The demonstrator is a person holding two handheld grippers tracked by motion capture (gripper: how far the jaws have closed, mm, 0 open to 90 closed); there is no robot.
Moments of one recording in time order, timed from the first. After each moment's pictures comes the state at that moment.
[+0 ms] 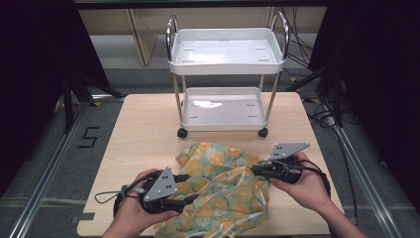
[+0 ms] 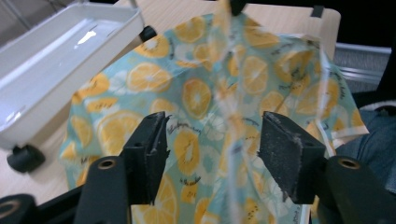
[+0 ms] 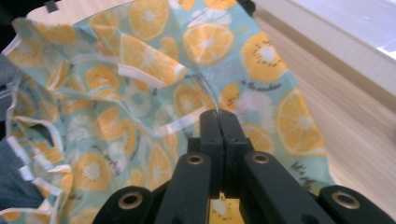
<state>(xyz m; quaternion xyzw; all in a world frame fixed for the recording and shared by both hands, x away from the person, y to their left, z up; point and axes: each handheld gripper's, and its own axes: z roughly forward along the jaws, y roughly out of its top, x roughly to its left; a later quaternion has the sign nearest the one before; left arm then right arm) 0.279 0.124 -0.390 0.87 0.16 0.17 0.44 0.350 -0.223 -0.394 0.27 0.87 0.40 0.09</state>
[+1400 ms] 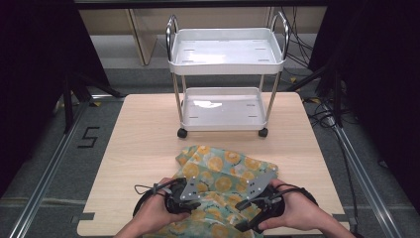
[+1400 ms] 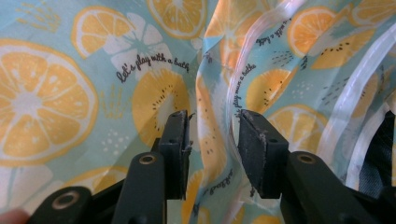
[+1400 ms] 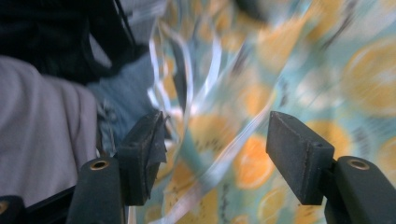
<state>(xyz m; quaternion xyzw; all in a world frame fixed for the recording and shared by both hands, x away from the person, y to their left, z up) 0.308 0.094 -0.453 0.94 0.14 0.11 0.28 0.299 -0.175 -0.430 0.11 0.93 0.33 -0.10</state>
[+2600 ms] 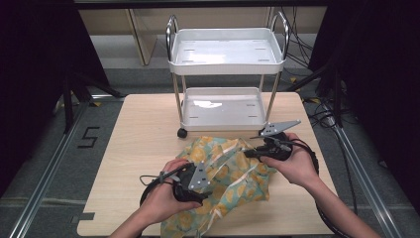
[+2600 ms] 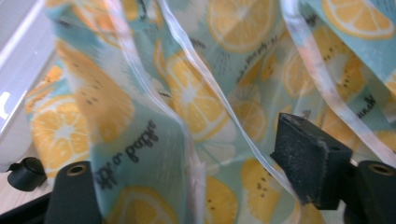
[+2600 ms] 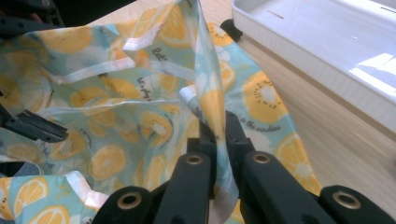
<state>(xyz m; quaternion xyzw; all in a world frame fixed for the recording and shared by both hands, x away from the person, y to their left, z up) 0.321 0.068 -0.410 0.92 0.12 0.20 0.30 0.395 -0.205 -0.377 0.30 0.85 0.42 0.06</state>
